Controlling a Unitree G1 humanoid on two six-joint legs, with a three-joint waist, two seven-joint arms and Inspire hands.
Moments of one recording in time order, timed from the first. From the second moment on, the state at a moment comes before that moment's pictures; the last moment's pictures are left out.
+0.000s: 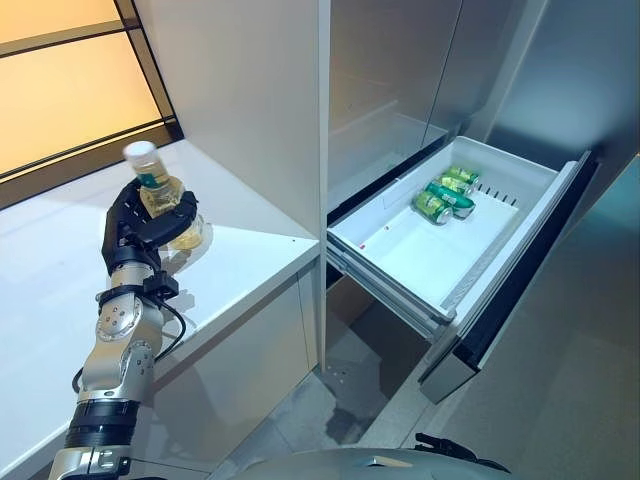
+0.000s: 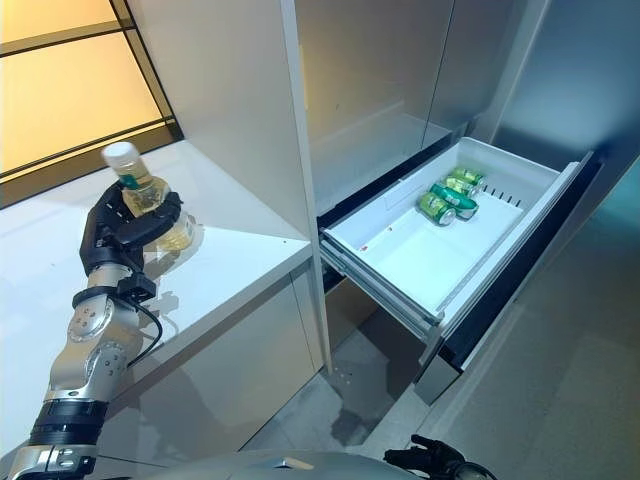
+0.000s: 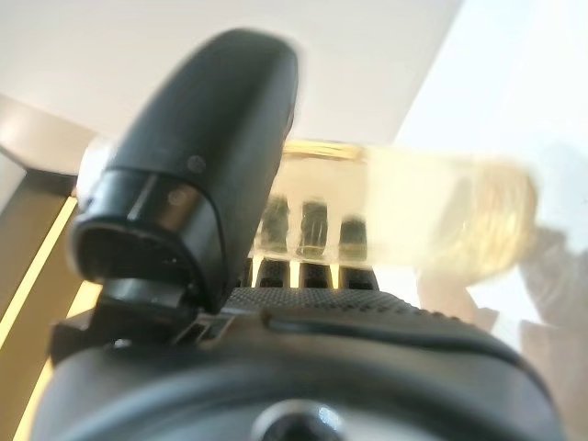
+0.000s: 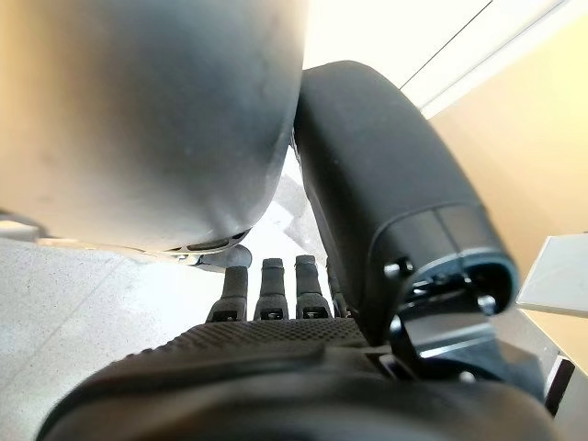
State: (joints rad) left arm -0.05 0.49 0.14 0.03 -0.63 -0.05 0.27; right arm 0.10 -0.25 0.14 1.10 0.27 0.12 0.14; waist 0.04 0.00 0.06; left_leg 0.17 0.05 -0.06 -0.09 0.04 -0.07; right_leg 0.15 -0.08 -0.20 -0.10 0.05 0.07
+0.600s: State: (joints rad) left arm -0.05 0.49 0.14 0.04 -0.63 -0.05 0.27; right arm 0.07 -0.26 0.21 1.09 0.09 0.09 0.14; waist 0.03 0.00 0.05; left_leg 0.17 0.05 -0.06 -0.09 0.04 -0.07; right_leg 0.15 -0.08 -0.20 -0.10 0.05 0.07
